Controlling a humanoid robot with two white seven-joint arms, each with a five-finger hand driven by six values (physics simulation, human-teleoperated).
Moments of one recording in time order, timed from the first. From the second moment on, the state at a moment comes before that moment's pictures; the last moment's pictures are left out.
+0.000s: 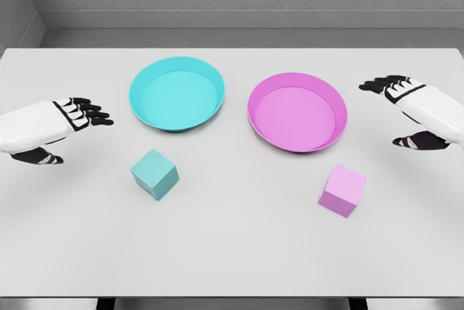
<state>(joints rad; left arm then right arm) -0.33 1.14 -0.53 -1.60 -0.40 -0.61 -0.14 -0.14 -1.10 0.40 -1.75 0.24 -0.30 0.01</state>
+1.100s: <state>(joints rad) -0.42 1.03 -0.65 -1.73 -0.48 -0.61 -0.23 -0.33 -1.01 0.51 -1.75 0.25 -0.60 0.57</state>
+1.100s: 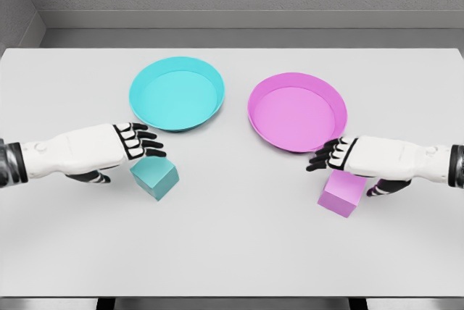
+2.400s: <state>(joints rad) -0.59 0.95 -0.87 -1.73 -0.59 -0.61 -0.27 -0.36 -0.98 0.60 -1.74 0.27 -0.45 0.60</state>
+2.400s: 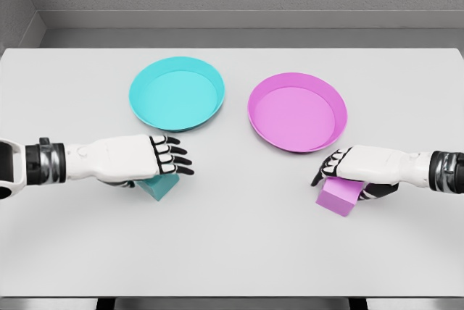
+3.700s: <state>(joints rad) -0.66 0.91 -0.94 -1.70 -0.60 -0.61 -0.37 -0.48 -0.98 0.54 -1.75 0.26 -0.42 0.60</state>
